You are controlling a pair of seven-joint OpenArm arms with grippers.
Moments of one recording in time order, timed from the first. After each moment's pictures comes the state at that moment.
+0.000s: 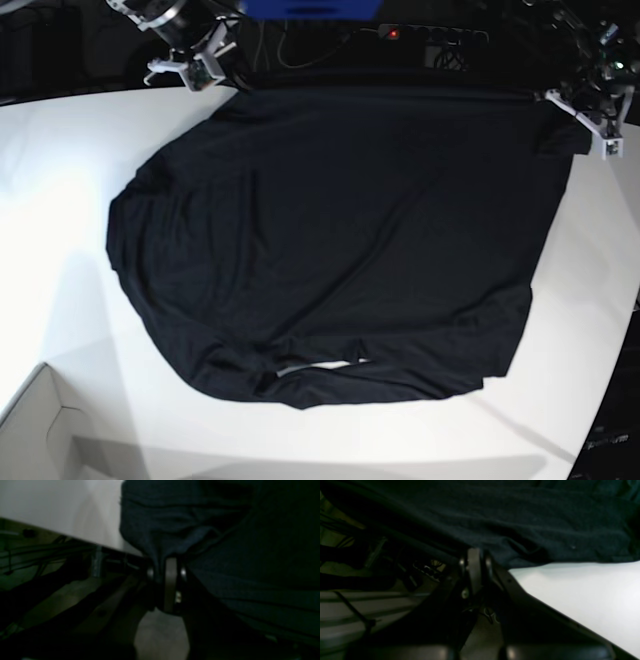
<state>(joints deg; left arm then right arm) 12.8 -1.3 -54.7 98.0 -3.0 -40.5 56.9 -47.4 -0.1 6.8 114.1 -3.2 35.6 -15.3</state>
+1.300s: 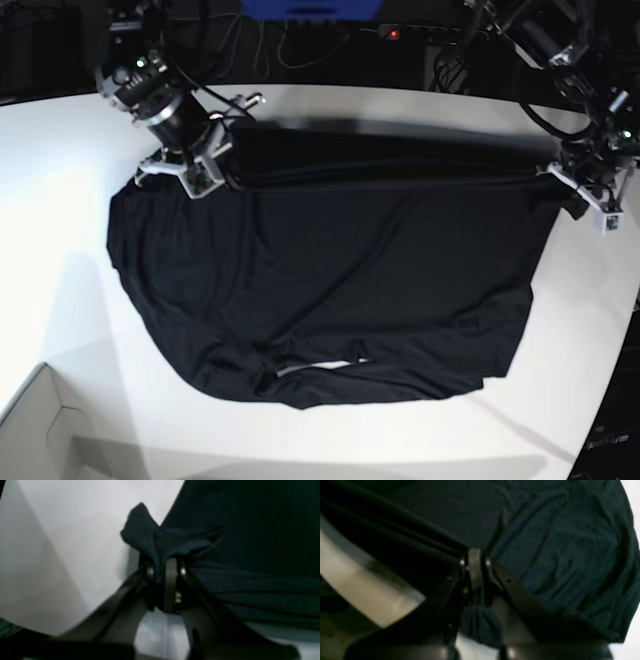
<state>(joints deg) -1.7 -5.6 -49.1 89.6 -2.3 -40.4 56.7 -23.8 0.0 6.6 112.0 -2.8 36.0 -29.5</state>
